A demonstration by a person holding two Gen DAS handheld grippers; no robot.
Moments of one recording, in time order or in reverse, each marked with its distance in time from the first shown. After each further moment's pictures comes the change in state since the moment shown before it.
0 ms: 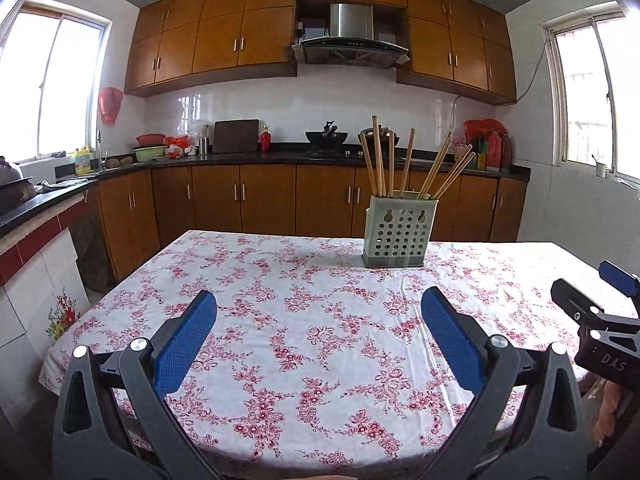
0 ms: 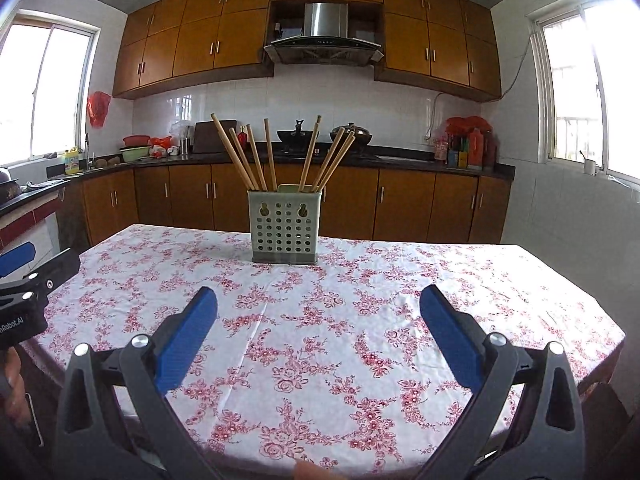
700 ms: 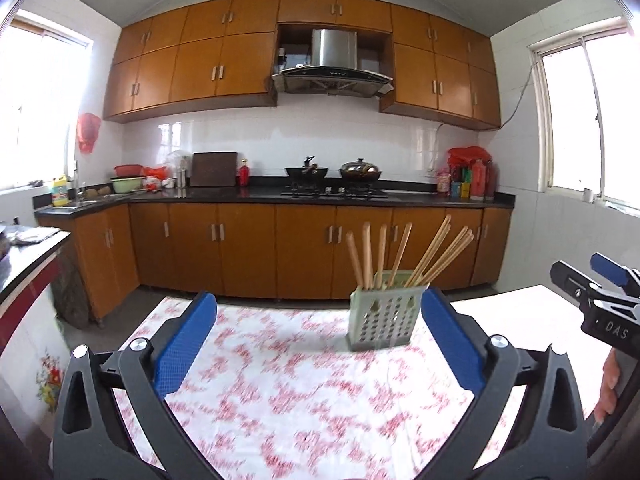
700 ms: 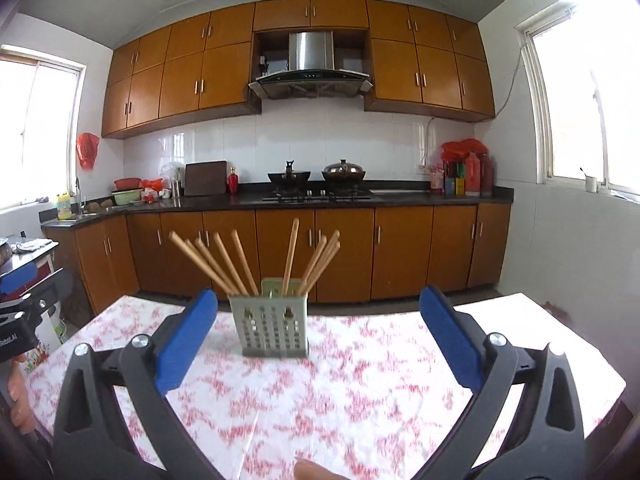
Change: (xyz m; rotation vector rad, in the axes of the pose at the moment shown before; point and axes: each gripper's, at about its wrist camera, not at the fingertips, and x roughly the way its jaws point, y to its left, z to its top) left arm 0.038 -0.003 0.110 0.011 -0.078 -0.069; right arm 0.036 -0.022 0.123 0.055 -0.096 -0.014
